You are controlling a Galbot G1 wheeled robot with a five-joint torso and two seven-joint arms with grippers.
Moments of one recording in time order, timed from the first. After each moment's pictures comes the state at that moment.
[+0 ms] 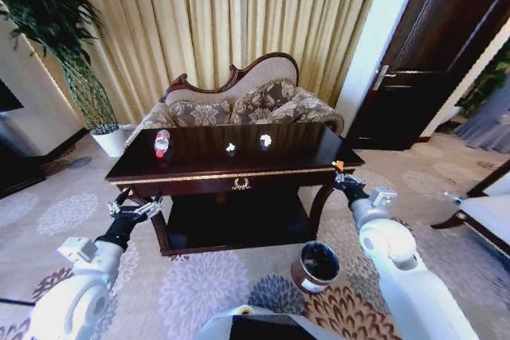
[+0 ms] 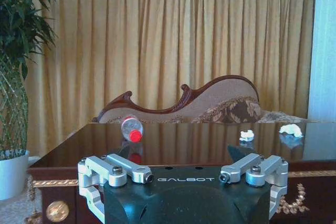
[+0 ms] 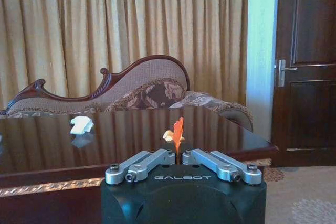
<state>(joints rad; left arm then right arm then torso) 1.74 -1.17 -0.92 -2.37 -0.57 0.23 0.02 -1.33 1.08 0.66 2.17 0.59 -0.43 0.28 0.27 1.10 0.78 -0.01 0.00</state>
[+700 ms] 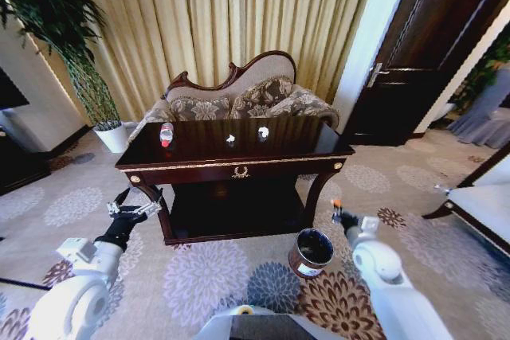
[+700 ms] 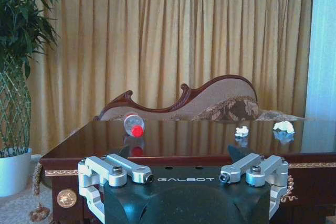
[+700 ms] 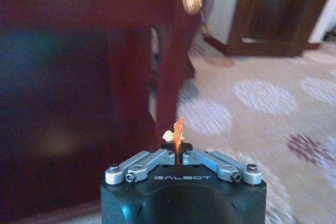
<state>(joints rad) 1.74 -1.18 -0.92 -2.37 -0.57 0.23 0.02 -1.41 1.21 0.67 1.71 0.38 -0.41 0.17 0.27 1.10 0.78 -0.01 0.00</state>
